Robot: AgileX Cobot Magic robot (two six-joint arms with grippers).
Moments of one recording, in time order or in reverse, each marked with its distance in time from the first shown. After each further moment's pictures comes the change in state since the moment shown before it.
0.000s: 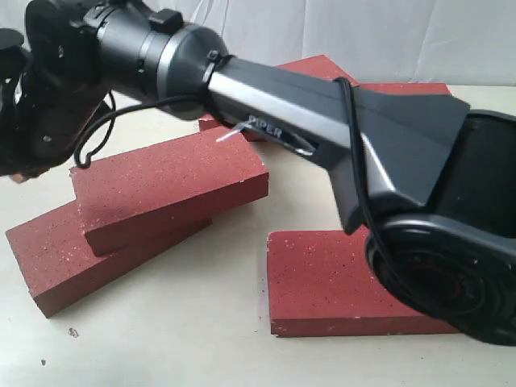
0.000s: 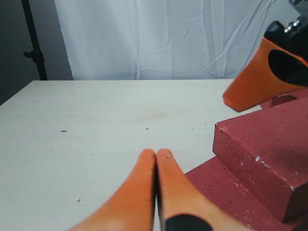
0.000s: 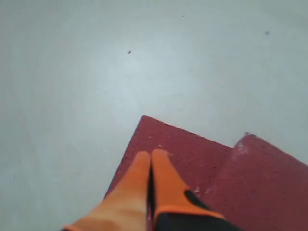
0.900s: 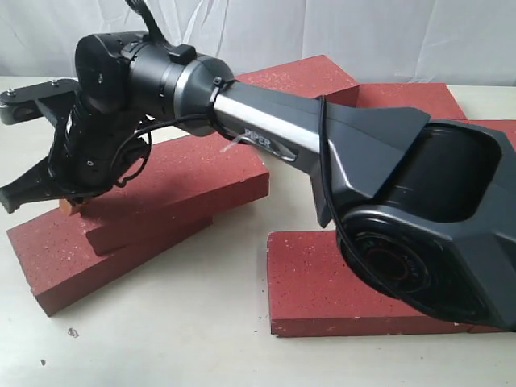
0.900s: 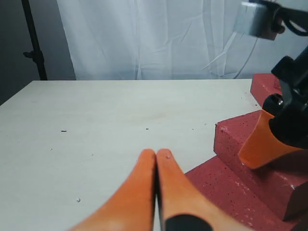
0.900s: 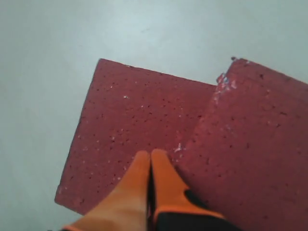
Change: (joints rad) left arm 0.000 0.000 0.000 0.000 0.000 0.000; right arm -0.054 0.101 0.000 0.050 0.097 0.042
